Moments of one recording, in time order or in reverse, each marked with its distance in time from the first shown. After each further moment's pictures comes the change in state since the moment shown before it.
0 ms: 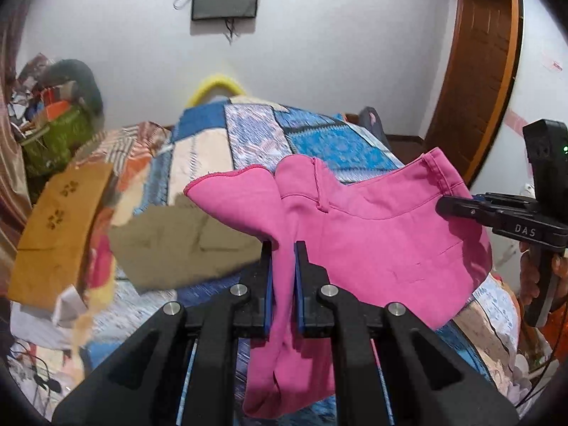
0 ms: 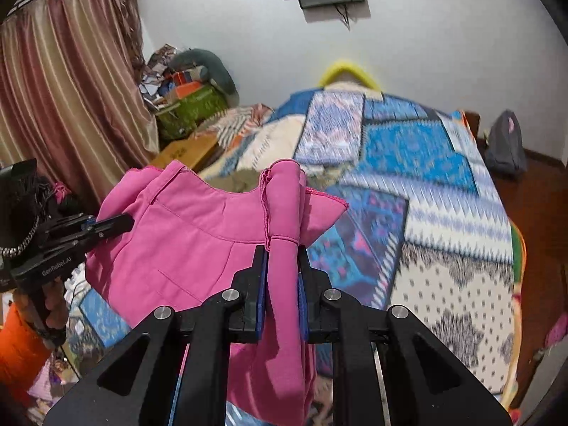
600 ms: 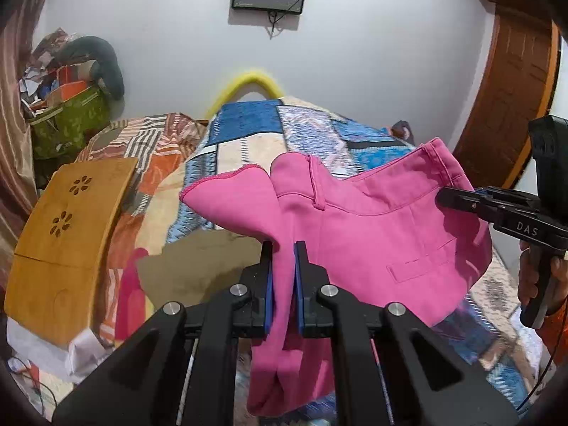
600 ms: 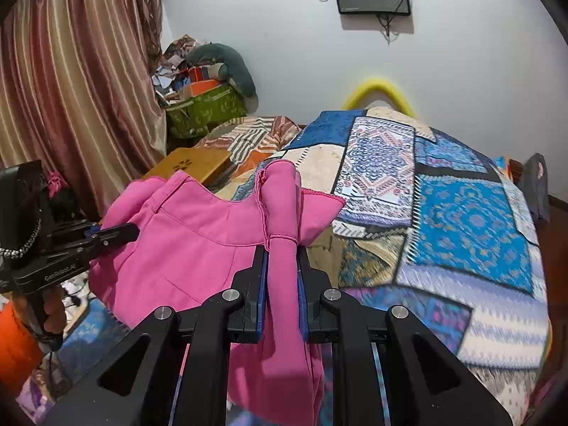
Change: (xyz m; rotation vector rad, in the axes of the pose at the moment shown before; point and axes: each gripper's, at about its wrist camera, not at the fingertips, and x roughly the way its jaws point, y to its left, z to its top) left arm 0.089 0.138 0.040 -0.090 0.009 0.048; right arm 0.147 0.033 0.084 -0.111 0.004 0.032
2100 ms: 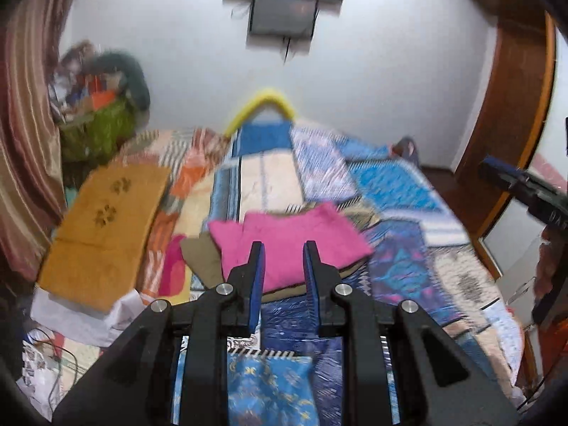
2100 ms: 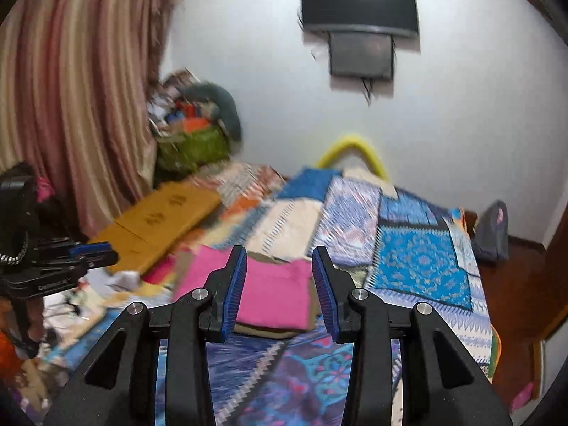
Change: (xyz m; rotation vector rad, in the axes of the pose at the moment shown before) left arm -0.173 -0.032 -0.024 -0.013 -0.099 0.051; right arm -0.162 0.092 -0.004 -0.091 -0.231 -0.128
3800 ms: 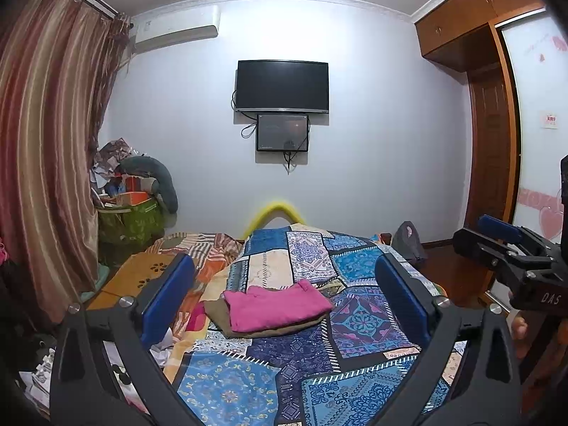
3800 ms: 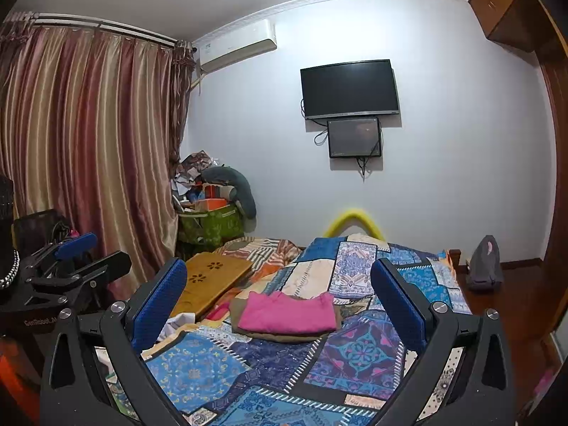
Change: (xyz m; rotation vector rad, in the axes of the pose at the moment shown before) left arm -0.210 -0.100 -0.068 0.050 -0.431 0.096; right arm -0.171 0.065 -0.054 0.046 -0.313 -0.030
